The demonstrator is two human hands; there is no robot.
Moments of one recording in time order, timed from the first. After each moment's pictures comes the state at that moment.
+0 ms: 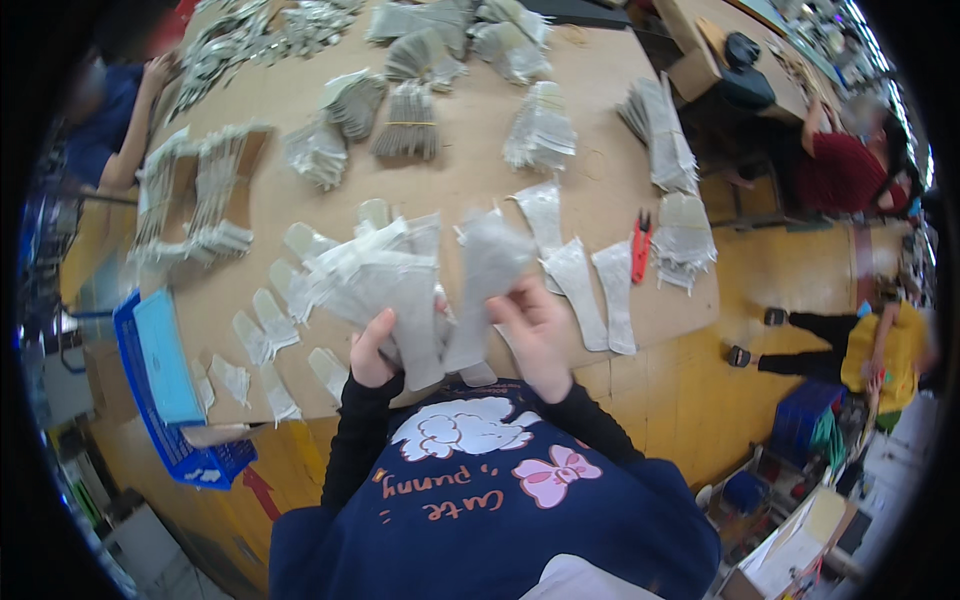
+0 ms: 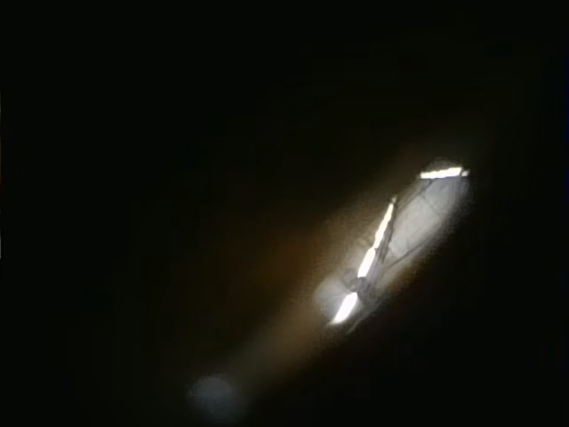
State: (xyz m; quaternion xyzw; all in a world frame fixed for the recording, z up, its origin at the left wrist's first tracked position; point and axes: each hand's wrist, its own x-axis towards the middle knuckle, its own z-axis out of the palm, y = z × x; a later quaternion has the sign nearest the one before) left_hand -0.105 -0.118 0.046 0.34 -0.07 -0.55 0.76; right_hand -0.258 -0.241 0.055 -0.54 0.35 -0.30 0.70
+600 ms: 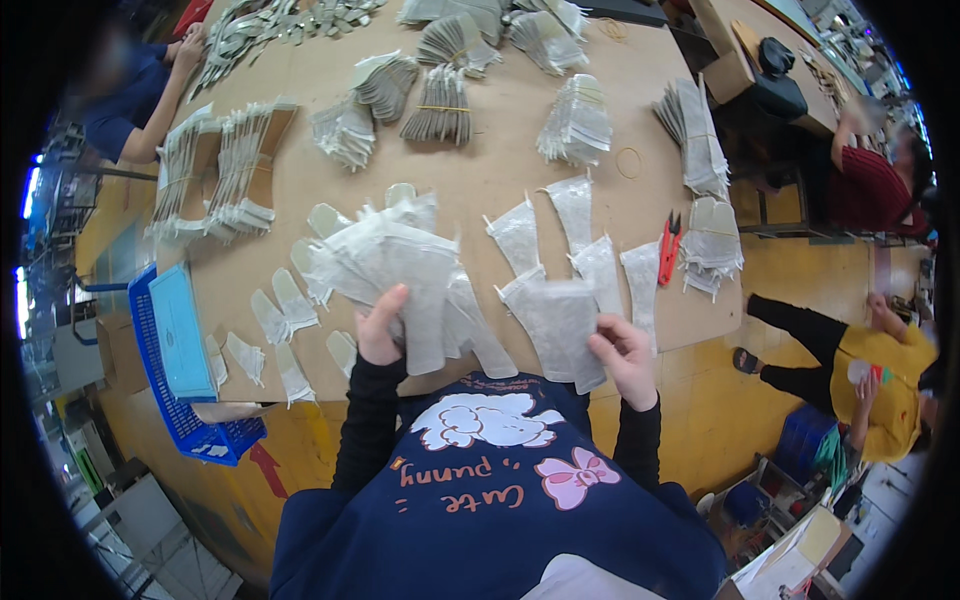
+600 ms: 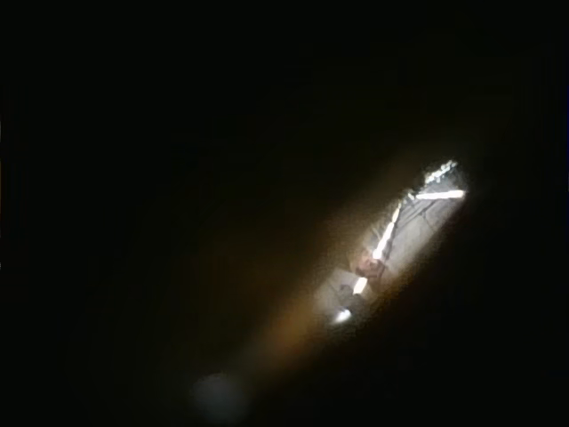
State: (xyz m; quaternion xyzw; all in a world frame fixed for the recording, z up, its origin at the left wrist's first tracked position) left_hand -0.091 -0.109 0.029 0.52 -0.04 -0.39 0.76; right_hand -0.357 -0.272 0.040 -0.66 0.35 -0.19 0.64
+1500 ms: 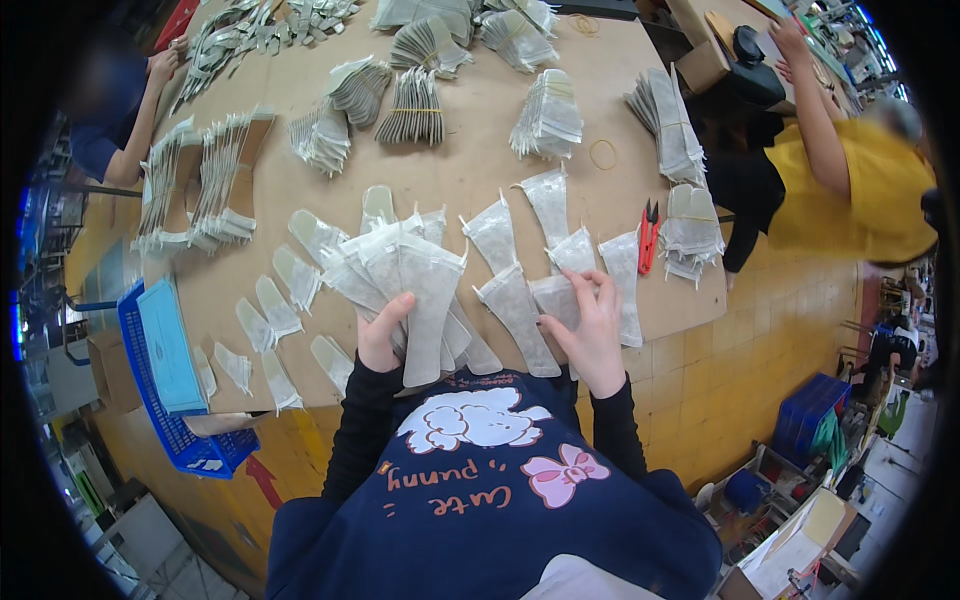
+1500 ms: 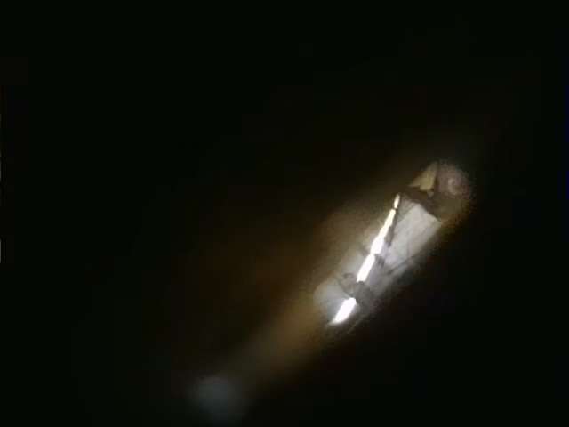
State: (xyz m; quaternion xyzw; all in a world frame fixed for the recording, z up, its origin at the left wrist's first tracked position) left_hand -0.111 -0.120 0.036 0.51 -0.04 -0.44 0.74; right_hand -0.330 -0.269 0.043 -0.87 0.39 -0.16 0.23
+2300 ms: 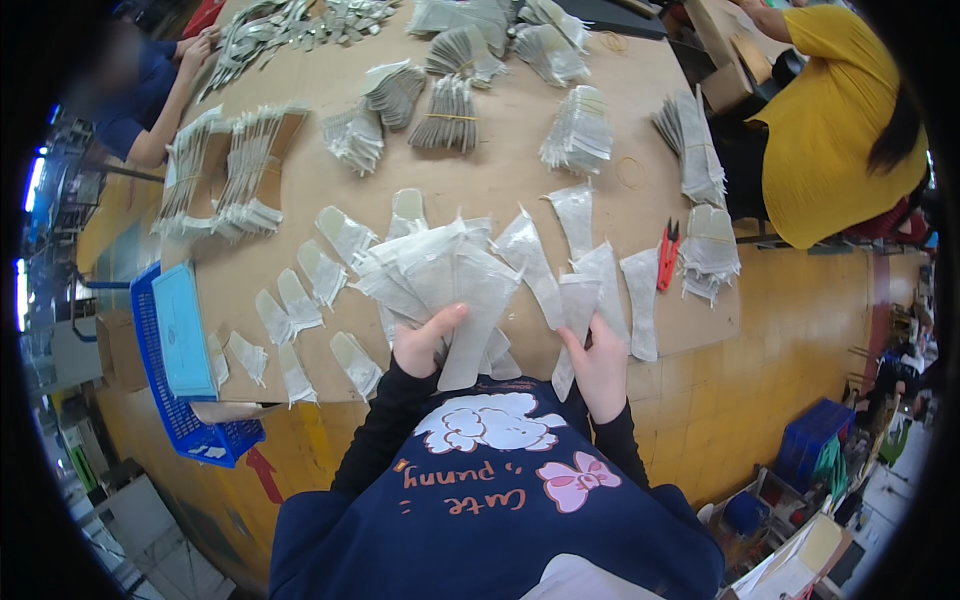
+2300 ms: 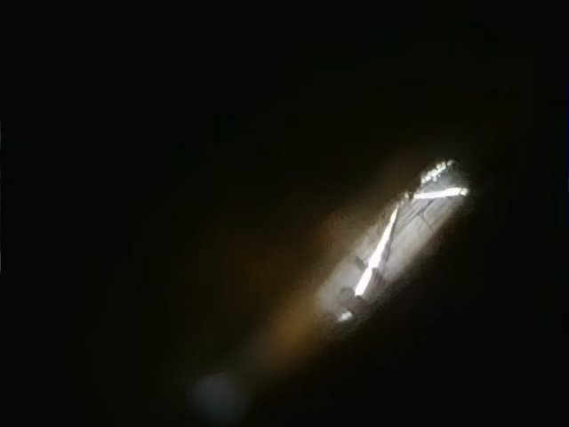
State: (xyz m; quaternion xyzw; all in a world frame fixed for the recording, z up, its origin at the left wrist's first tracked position) left_hand -0.127 -0.124 0.040 0.53 -0.09 -0.43 0.72; right_hand -0.328 -0.243 0.026 -0.80 0.47 -0.12 0.36
